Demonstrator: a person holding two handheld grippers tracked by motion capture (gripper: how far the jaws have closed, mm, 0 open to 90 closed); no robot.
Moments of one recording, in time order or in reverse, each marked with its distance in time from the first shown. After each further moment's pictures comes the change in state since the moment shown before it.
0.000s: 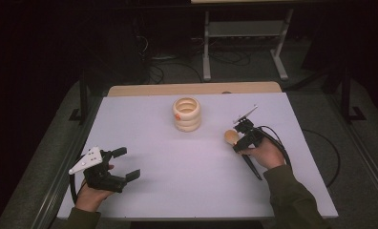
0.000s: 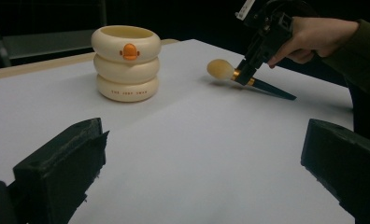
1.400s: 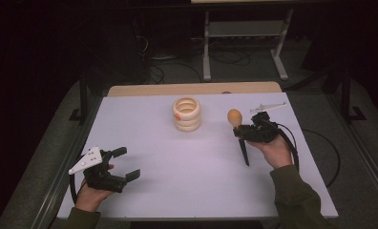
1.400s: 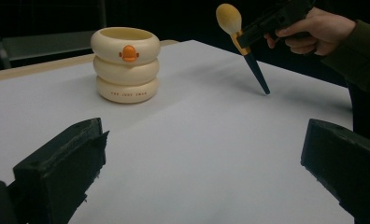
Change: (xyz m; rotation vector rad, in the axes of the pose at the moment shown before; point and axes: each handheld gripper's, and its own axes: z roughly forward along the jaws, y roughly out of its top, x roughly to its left) left arm 0.001 0.001 -0.001 0.009 -0.002 0.025; right arm -0.015 -0.020 -0.046 -0.479 0.143 -0.035
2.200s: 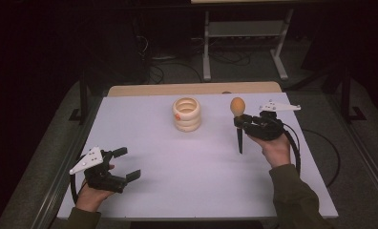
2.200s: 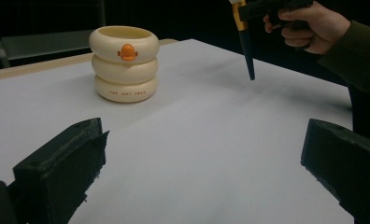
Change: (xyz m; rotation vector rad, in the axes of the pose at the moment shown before) left arm -0.001 -0.001 0.002 -0.007 -0.004 -0.011; right arm 0.000 0.001 -0.015 -0.280 0.039 -0.040
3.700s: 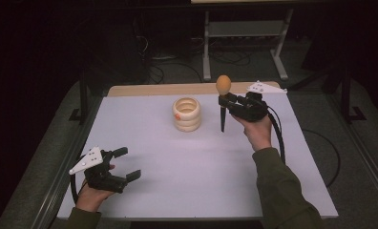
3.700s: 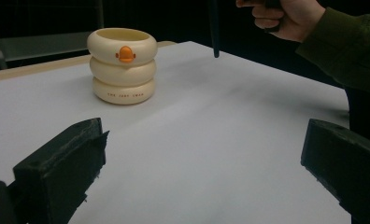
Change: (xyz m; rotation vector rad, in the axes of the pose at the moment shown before) left arm 0.000 0.000 0.000 -0.011 -0.006 -0.009; right arm 0.011 0.047 0.037 -0.173 0.057 -0.017
